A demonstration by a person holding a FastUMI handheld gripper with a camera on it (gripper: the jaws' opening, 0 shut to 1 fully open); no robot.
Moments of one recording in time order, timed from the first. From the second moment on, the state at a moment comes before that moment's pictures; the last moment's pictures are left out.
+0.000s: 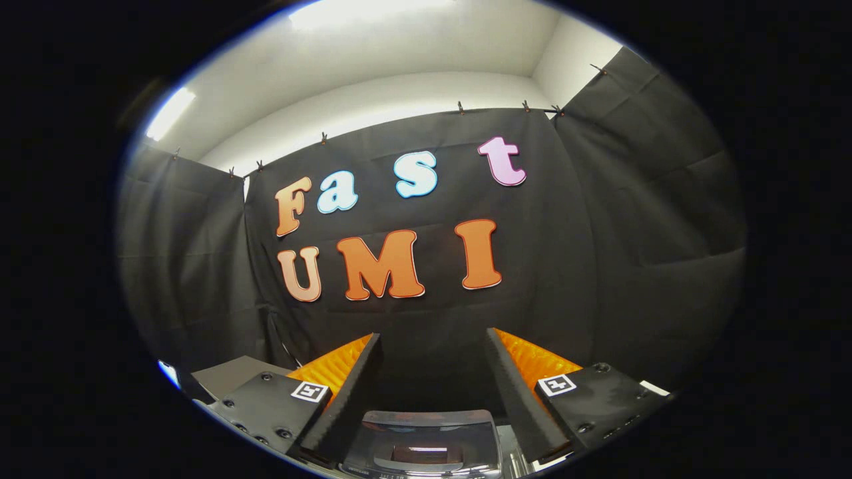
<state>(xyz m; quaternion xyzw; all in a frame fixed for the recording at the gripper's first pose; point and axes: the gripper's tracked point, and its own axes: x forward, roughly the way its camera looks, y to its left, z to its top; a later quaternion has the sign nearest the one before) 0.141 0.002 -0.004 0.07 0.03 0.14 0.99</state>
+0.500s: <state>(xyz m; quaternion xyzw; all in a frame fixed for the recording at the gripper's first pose) 0.143 0.004 -0.006 0.07 0.03 0.14 0.99</state>
